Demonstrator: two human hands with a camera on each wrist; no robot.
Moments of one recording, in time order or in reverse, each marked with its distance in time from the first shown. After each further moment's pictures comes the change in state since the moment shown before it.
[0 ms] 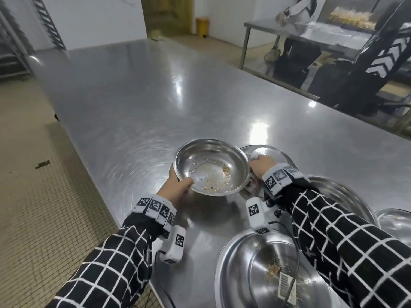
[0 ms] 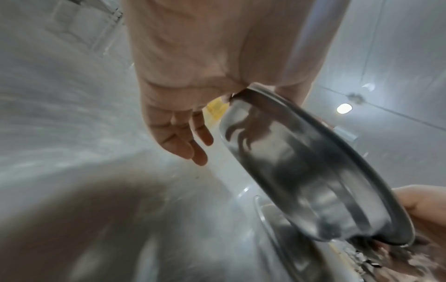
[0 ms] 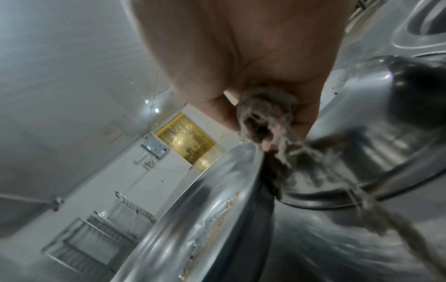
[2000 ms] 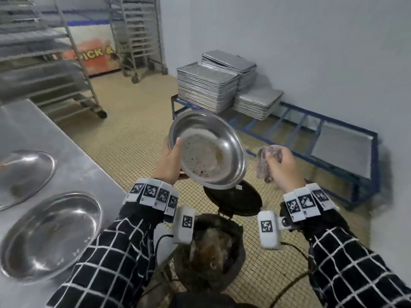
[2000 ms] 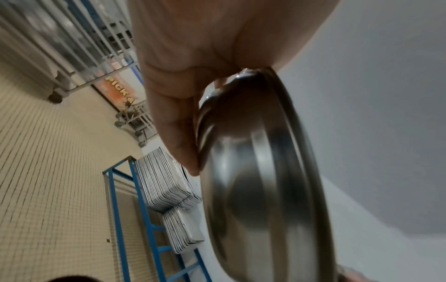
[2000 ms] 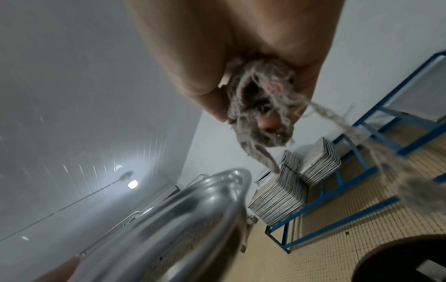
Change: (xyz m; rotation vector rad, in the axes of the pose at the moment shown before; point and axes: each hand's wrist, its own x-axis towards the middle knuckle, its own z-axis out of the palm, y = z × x) left_hand -0.562 -0.069 0.451 0.290 -1.492 0.501; right_hand -0.779 0.411 0.013 0.589 1.657 0.943
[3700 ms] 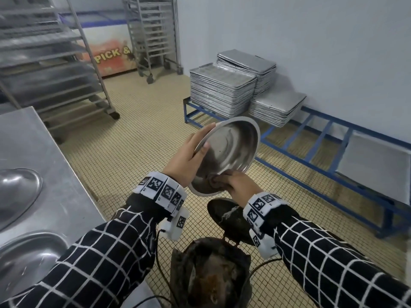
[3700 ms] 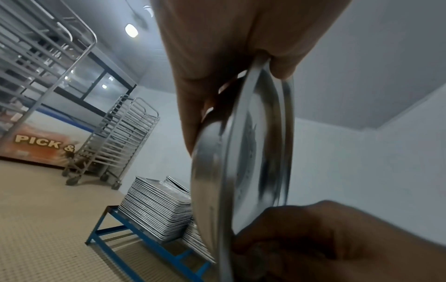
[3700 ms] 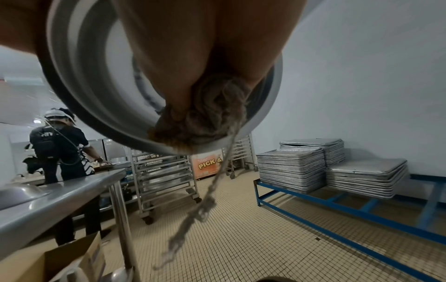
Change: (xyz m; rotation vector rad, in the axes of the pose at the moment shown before) left_hand 0.133 0.015 0.048 0.431 -0.194 0.412; right_hand 0.145 0.027 0.108 -0.575 -0.578 -0.766
